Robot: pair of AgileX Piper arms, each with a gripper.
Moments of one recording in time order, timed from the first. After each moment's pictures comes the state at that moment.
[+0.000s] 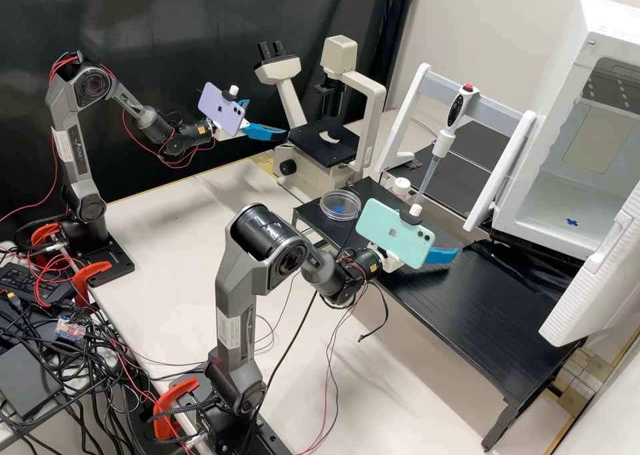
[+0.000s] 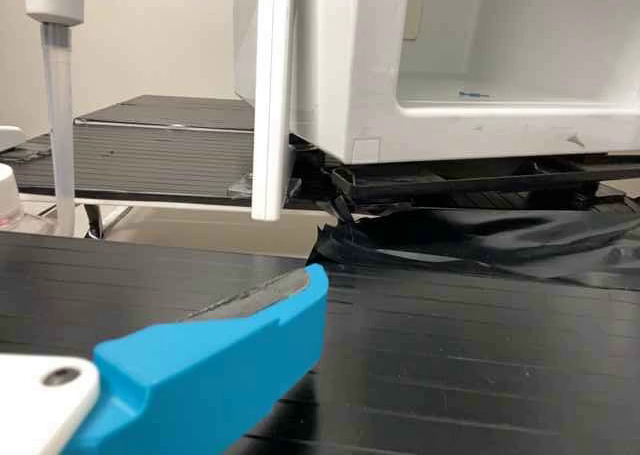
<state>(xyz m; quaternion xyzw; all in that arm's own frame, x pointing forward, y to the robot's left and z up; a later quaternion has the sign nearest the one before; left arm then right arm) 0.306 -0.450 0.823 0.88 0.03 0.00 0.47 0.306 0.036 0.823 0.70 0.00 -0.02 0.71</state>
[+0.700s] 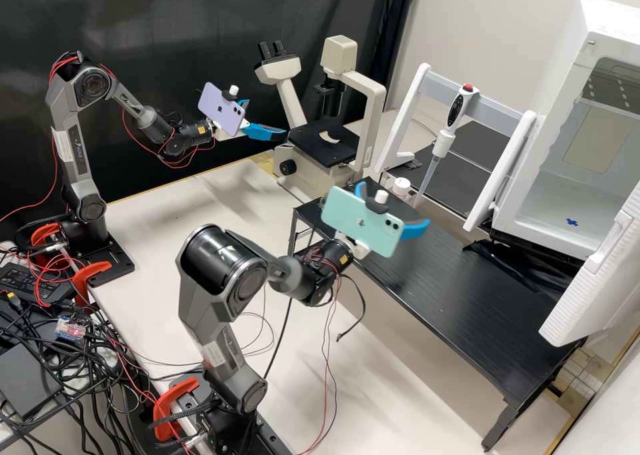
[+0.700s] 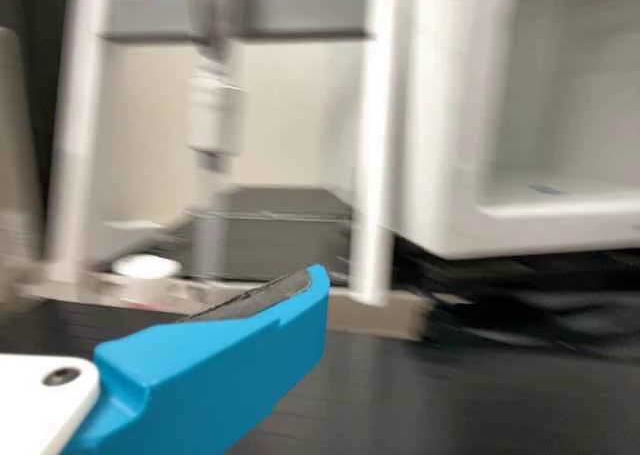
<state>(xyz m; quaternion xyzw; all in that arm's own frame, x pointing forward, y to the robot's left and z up) 0.306 -0.450 0.823 0.88 0.03 0.00 0.47 0.234 0.094 0.810 0.71 0.12 0.07 0.69</state>
